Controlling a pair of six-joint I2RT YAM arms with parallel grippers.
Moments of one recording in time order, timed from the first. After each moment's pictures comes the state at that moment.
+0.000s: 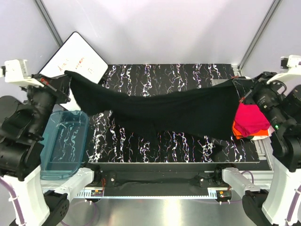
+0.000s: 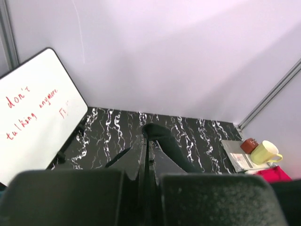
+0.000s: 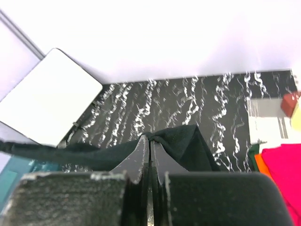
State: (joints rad) left arm -0.20 0.91 1.85 -0.86 -0.07 -0.31; right arm 0.07 0.97 1.87 -0.97 -0.18 0.30
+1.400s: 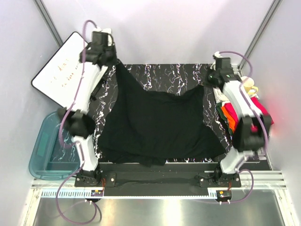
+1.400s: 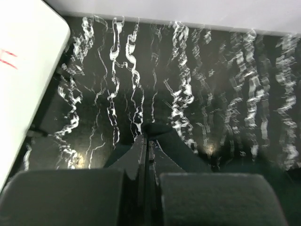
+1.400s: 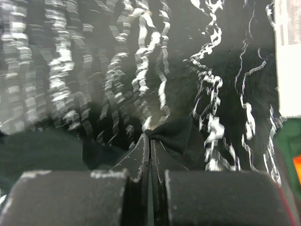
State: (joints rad) left arm -0.19 1.90 2.19 -0.89 -0.02 -0.27; right arm 0.07 1.63 1.45 -0.49 -0.15 0.35
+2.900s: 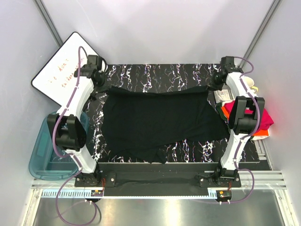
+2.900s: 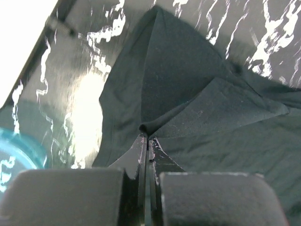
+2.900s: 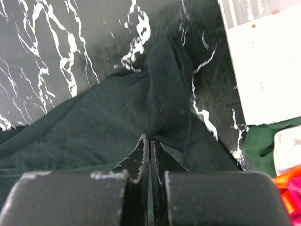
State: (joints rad) left arm -0.09 1.76 1.70 -0.91 -0.09 -0.37; right arm -0.07 2.05 1.76 -0.69 -0.15 0.38
